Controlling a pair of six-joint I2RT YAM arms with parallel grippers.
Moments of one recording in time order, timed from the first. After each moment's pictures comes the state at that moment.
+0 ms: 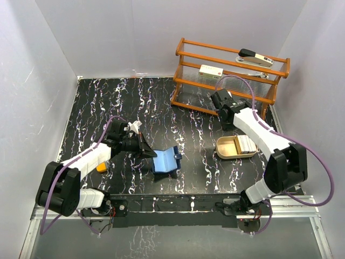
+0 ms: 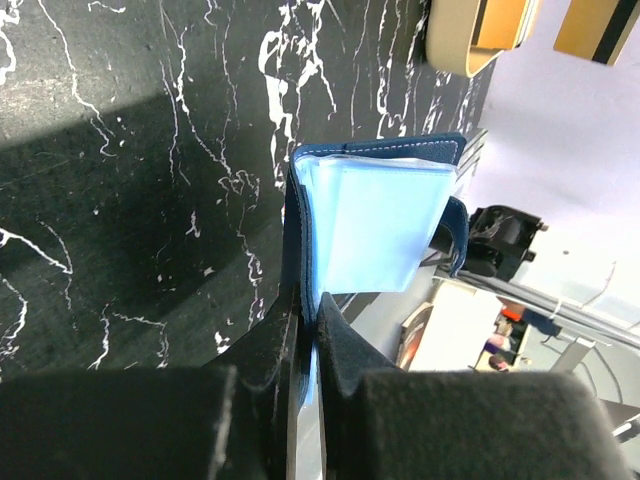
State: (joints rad) left arm -0.34 1.29 0.62 -0.25 0.75 -0.71; right arm 0.36 1.53 1.27 -0.98 0.46 0.10
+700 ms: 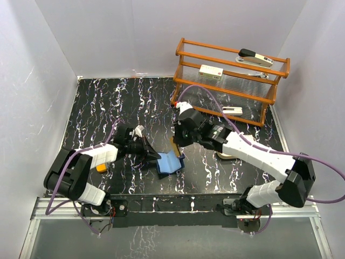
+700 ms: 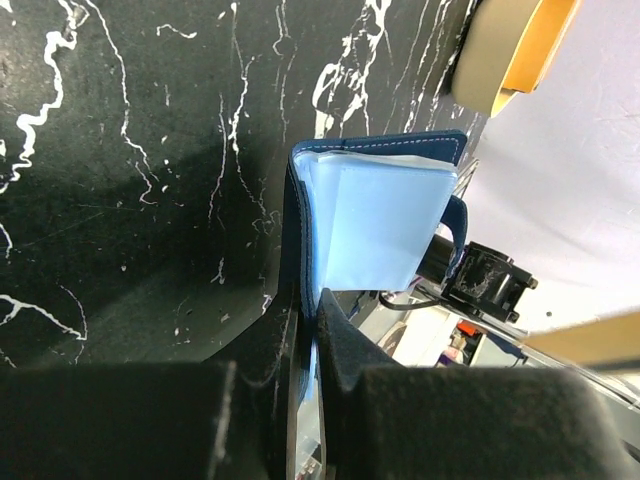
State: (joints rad) left arm -0.38 1.45 0.53 0.05 0.72 -0.91; right arm 0.87 1.37 1.23 -0.63 0.12 0.44
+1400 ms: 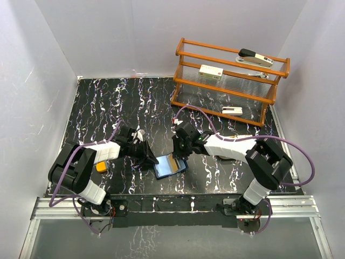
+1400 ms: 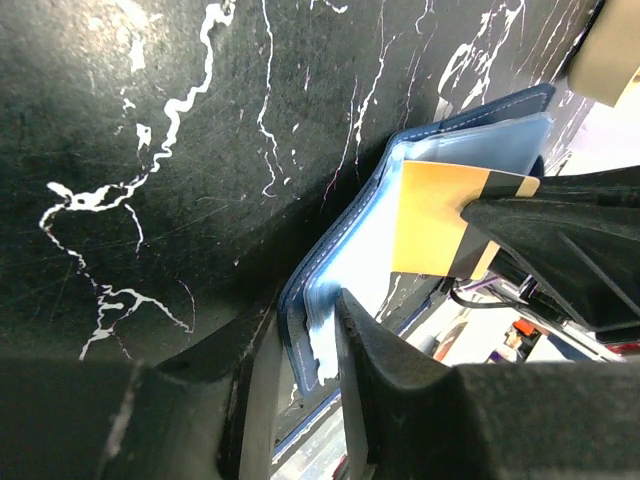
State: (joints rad) left arm -0.39 1.54 0.56 -0.10 0.65 -0.74; right arm 0.83 1.62 0.93 -0.25 -0.10 0.56
